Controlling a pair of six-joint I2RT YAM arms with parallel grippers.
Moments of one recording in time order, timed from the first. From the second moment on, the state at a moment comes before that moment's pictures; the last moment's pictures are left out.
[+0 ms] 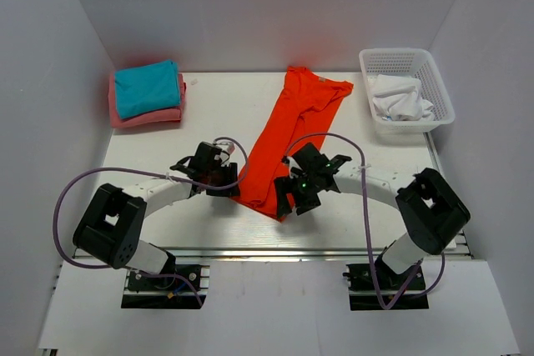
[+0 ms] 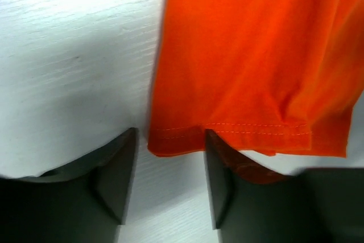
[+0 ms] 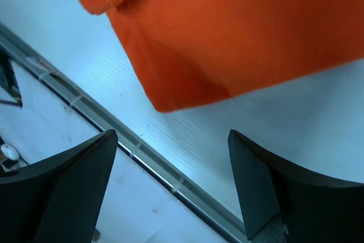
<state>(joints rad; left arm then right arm) -0.46 1.44 0.67 -0.20 0.18 -0.34 0.75 1.55 0.89 -0.48 -0.43 0.40</state>
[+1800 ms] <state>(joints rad) -0.54 1.61 1.13 -0.25 0.09 -0.44 0.71 1.60 1.16 -0.56 0.16 0.39</state>
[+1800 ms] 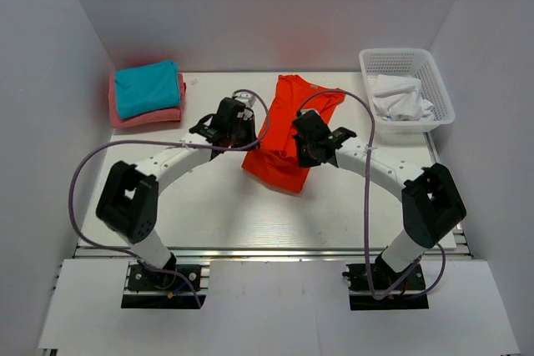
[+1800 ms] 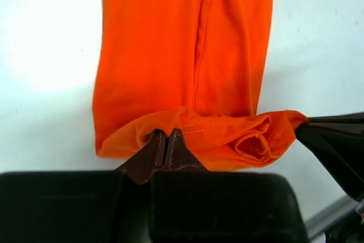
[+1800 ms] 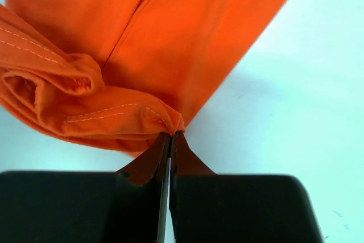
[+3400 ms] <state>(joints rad) -0.48 2.33 1.91 -0.21 0.02 -0.33 0.31 2.09 1.59 -0.42 0.04 0.34</state>
